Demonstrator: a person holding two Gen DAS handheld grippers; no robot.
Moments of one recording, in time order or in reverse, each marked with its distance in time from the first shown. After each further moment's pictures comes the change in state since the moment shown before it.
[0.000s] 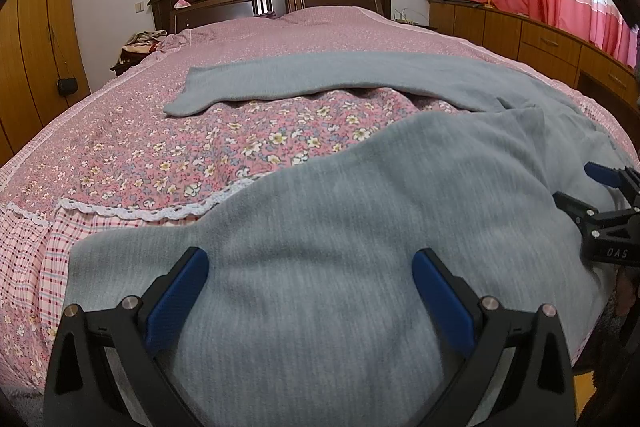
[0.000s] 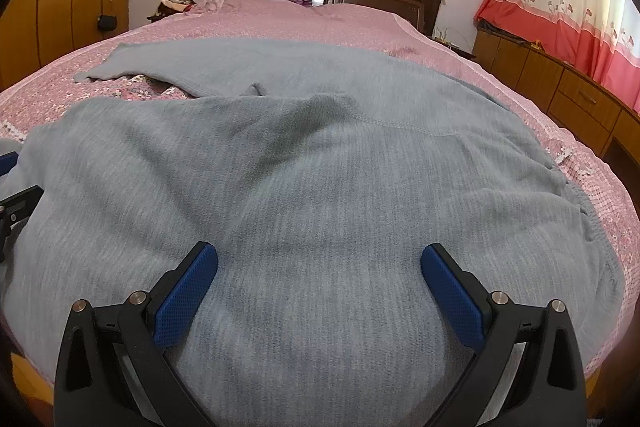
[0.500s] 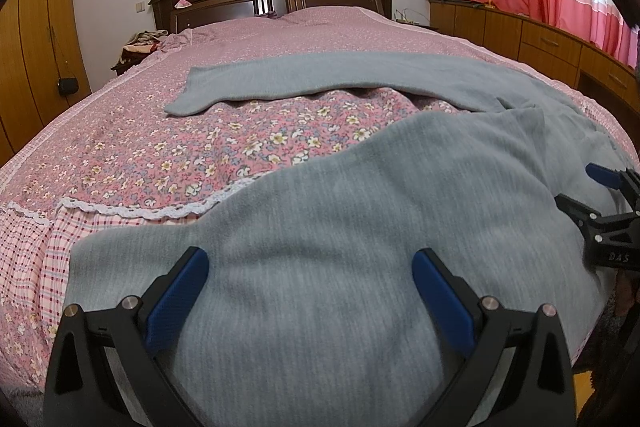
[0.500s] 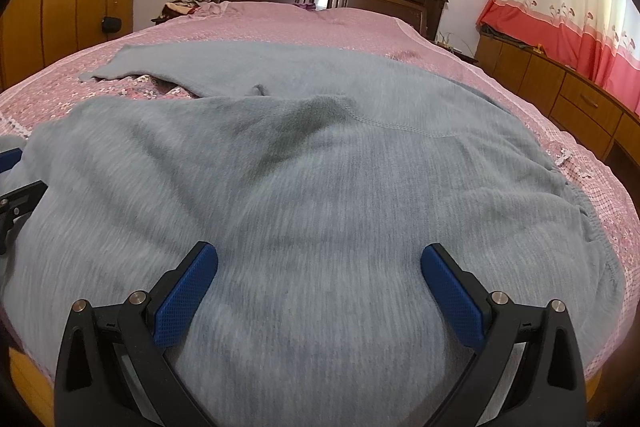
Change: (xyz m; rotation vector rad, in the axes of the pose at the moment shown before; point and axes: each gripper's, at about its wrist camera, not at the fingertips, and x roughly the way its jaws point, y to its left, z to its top) left arm -0.002 -0.001 -0.001 -0.002 -0.001 0.004; right arm -0.002 0.000 -0.004 -0.005 -0.012 0.008
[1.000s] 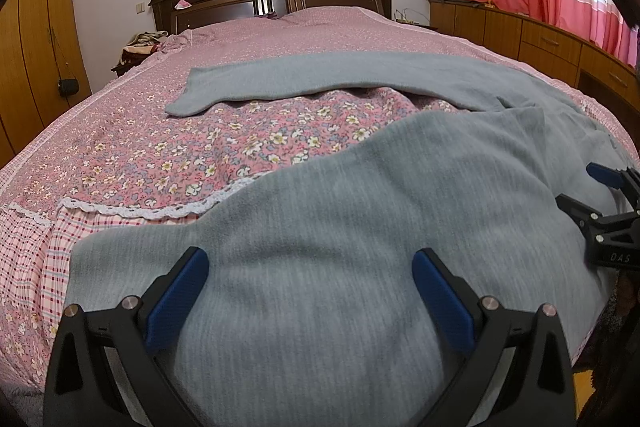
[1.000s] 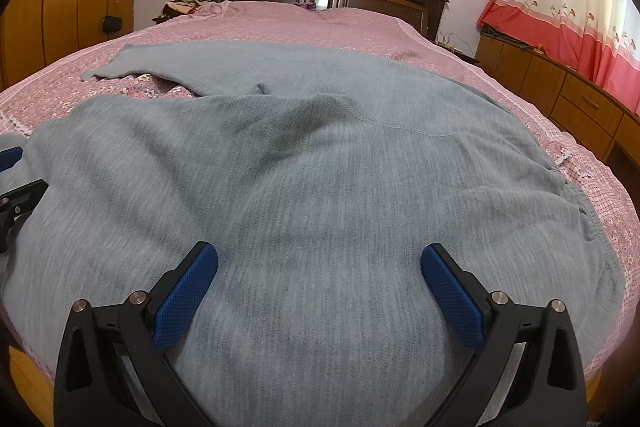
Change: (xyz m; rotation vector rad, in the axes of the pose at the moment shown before) left arm 0.000 -0.001 0.000 0.002 -0.001 0.002; right arm 0.000 -0.001 -0.001 -0.001 -0.001 0.000
